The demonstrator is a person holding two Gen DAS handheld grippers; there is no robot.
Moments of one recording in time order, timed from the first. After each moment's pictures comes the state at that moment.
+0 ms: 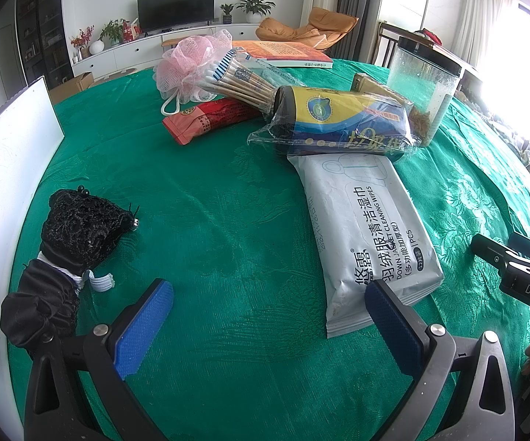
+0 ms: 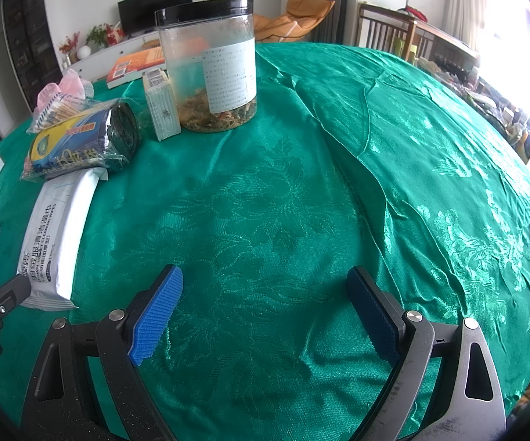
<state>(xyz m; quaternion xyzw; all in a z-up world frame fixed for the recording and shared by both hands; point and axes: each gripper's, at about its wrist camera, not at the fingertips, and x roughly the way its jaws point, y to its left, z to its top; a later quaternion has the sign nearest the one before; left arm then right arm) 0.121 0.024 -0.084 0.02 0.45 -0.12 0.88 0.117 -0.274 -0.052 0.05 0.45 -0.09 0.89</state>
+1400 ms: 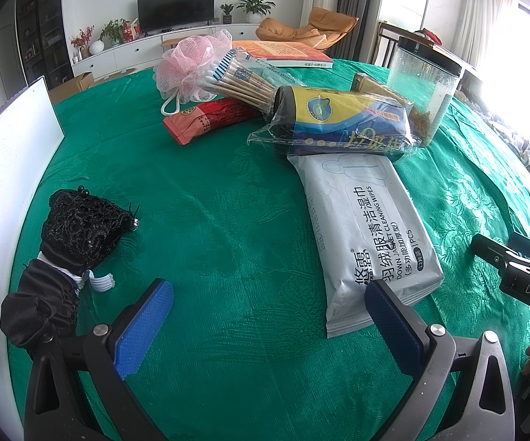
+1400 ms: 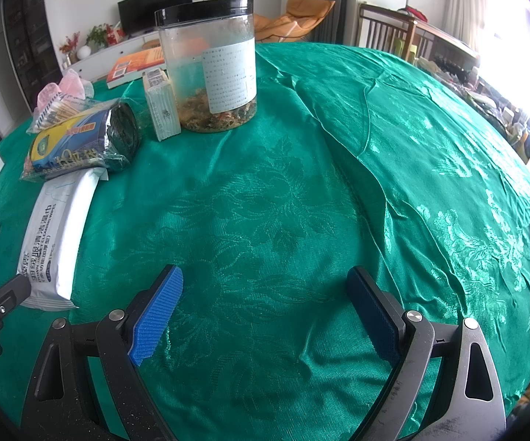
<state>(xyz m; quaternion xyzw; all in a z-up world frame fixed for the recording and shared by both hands) 0.122 0.024 -0.084 0.02 0.45 -0.12 0.88 0.117 -0.274 -0.052 0.05 0.45 -0.09 0.89</state>
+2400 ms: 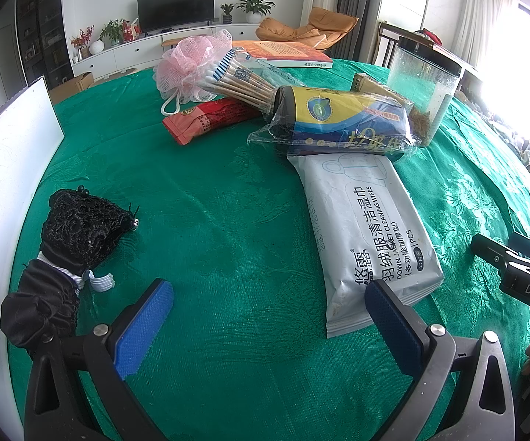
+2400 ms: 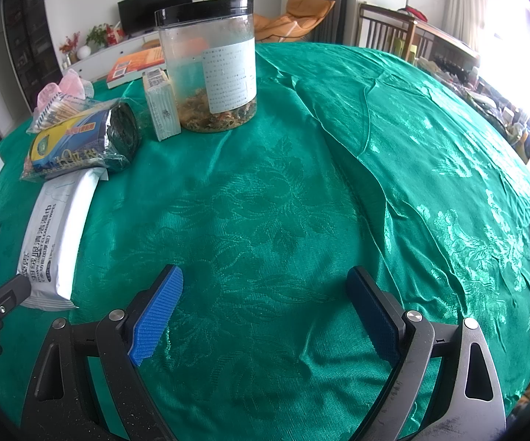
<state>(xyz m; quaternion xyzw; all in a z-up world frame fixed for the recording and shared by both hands) 0.122 0.024 -0.084 0.02 0.45 -0.12 0.88 0.116 -0.273 -0.052 0.05 0.45 -0.09 0.89</state>
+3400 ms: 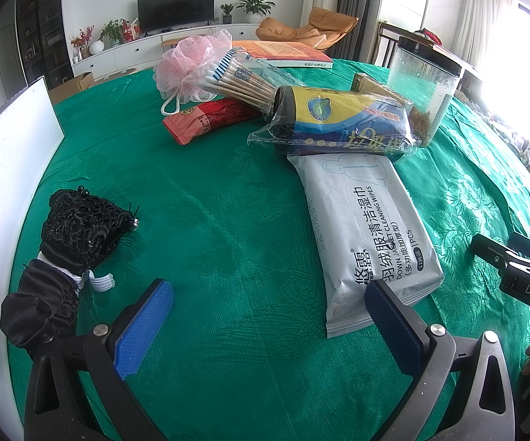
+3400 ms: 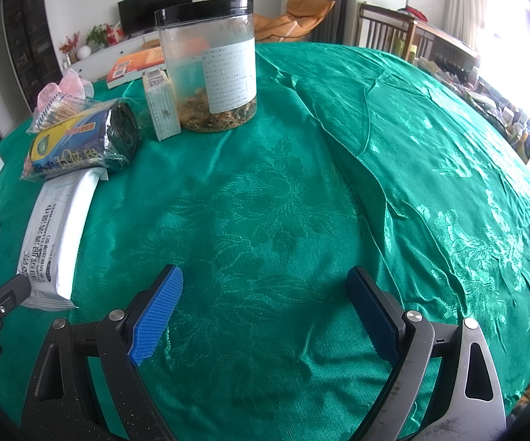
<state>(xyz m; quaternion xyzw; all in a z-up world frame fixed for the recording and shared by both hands) 0.122 0.024 -0.084 0.02 0.45 -0.12 0.88 0.117 -0.275 -0.051 0.05 0.45 -0.09 0.89</state>
